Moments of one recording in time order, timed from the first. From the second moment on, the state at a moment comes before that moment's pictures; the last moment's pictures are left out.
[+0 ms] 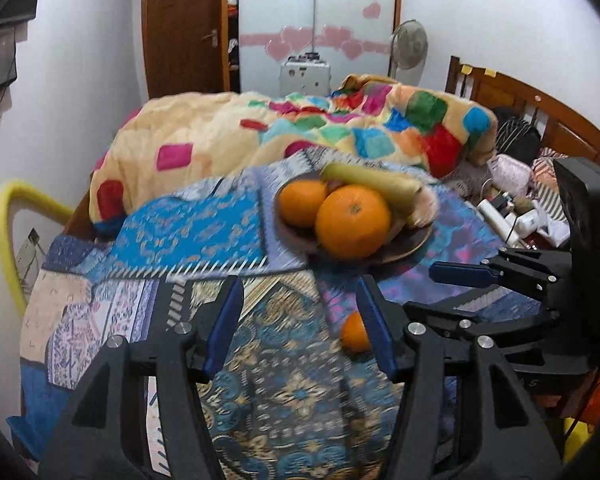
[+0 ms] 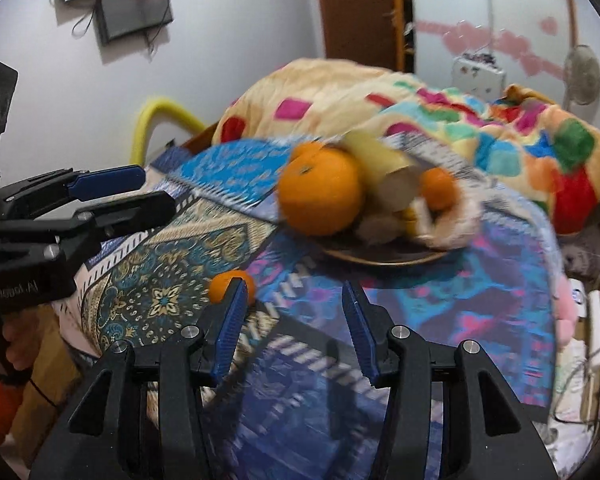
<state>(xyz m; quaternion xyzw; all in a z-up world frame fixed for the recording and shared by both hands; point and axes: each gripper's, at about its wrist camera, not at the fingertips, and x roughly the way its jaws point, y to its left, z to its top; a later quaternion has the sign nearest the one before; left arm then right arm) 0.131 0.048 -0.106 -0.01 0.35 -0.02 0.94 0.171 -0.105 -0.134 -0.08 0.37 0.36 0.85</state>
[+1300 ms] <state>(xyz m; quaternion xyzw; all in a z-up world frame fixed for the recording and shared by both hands) 0.167 0.030 -0.139 -0.01 0.35 -0.08 0.93 0.251 -0.130 -0.129 -0.14 0.33 0.26 0.89</state>
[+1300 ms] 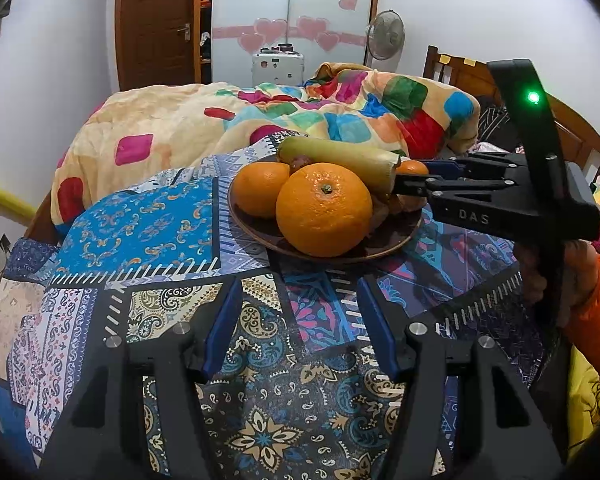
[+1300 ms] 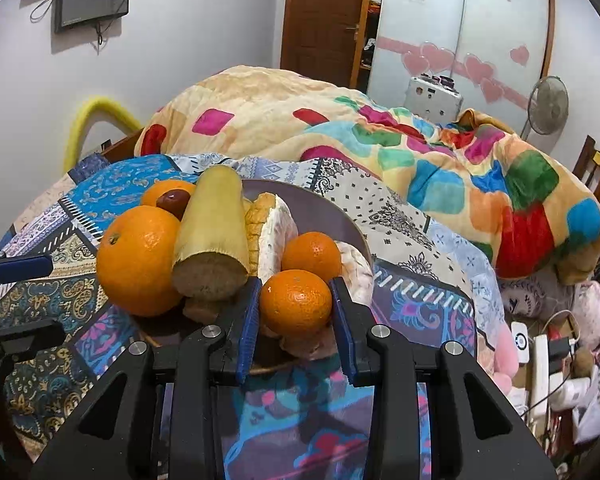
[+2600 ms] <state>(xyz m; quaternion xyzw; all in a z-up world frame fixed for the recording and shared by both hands) 0.066 0.003 -0.013 -0.04 0.20 -0.06 0.98 0.123 -0.191 -0.012 -0.05 0.20 0.28 0.94</state>
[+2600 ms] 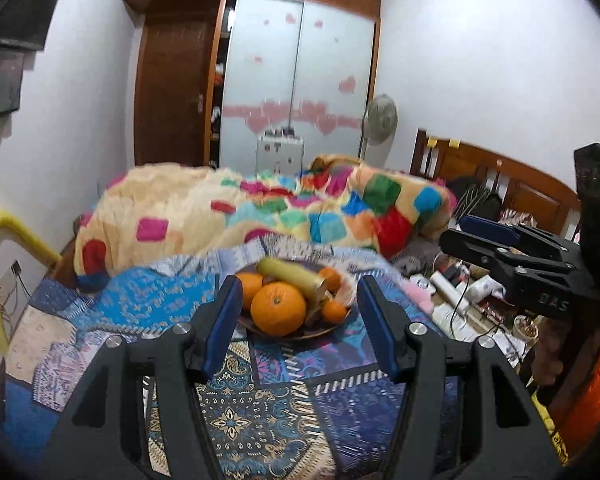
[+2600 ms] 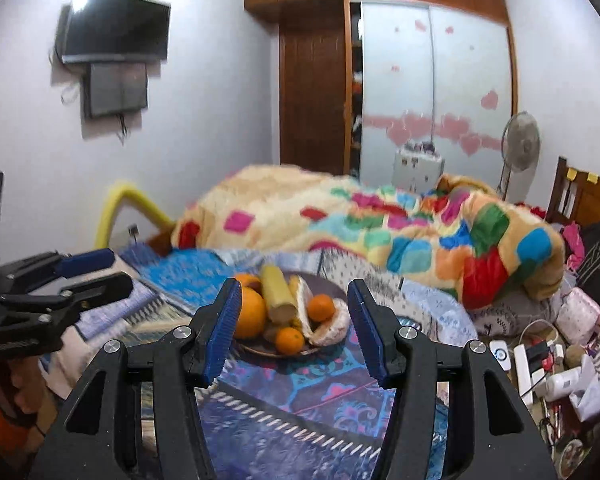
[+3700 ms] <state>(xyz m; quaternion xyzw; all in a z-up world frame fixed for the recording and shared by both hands) -0.046 -0.023 0.039 -0.01 0.09 0.00 1.00 -0.004 -0.211 0.027 0.01 0.06 0.23 0.97</state>
